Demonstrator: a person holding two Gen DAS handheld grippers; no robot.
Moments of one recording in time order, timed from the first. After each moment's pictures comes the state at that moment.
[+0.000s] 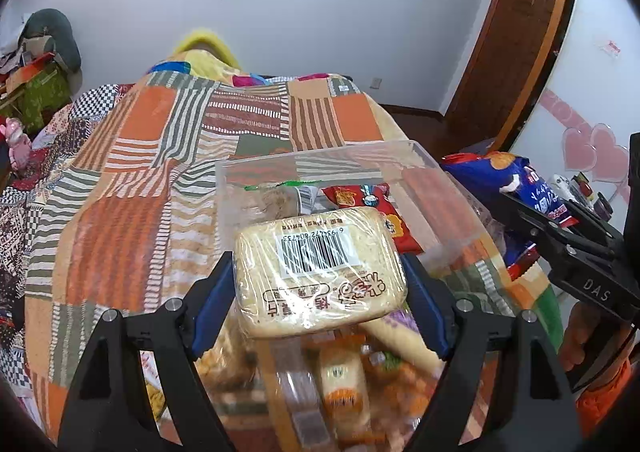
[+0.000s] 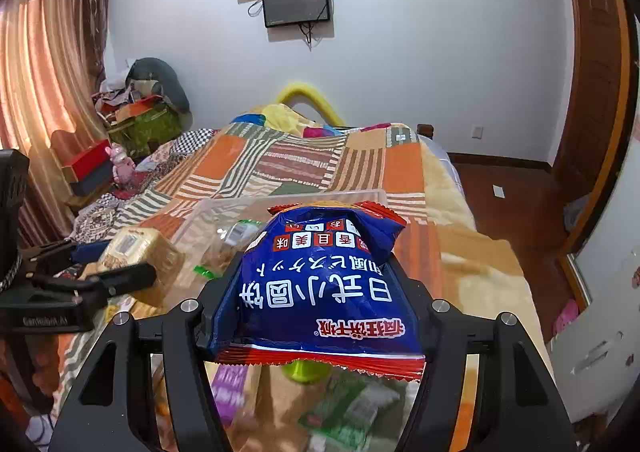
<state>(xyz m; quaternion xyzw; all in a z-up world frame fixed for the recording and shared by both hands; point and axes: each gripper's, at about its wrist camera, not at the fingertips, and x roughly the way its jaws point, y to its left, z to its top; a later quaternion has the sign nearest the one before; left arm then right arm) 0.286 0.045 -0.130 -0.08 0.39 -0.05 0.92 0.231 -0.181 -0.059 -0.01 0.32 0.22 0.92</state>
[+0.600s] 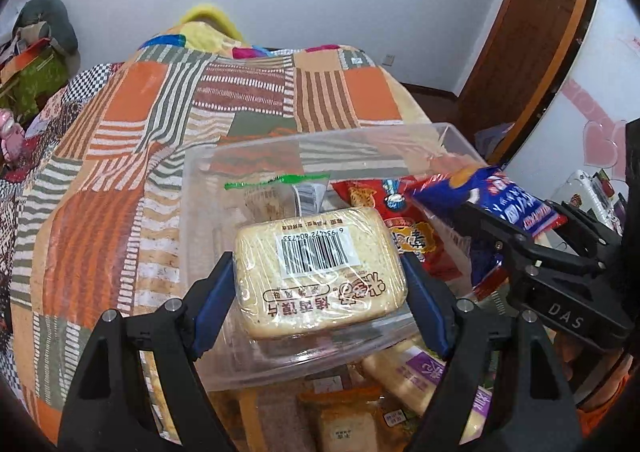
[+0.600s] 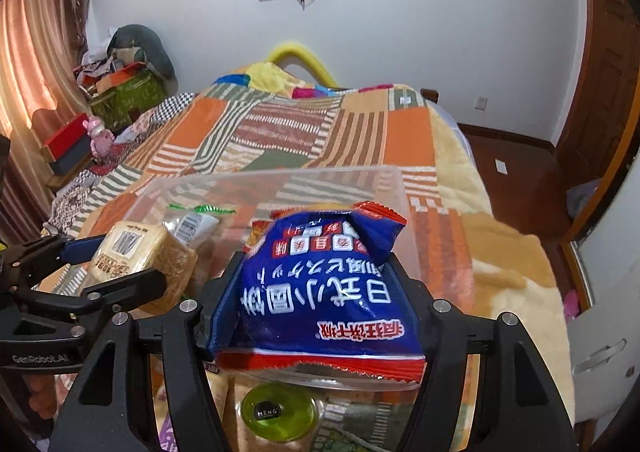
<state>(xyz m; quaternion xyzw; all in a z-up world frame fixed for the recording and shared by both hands) 0.348 0.034 -0.170 -0.08 0.43 -0.04 0.90 0.270 -0.169 -0.094 -0.03 0.39 0.21 0.90</state>
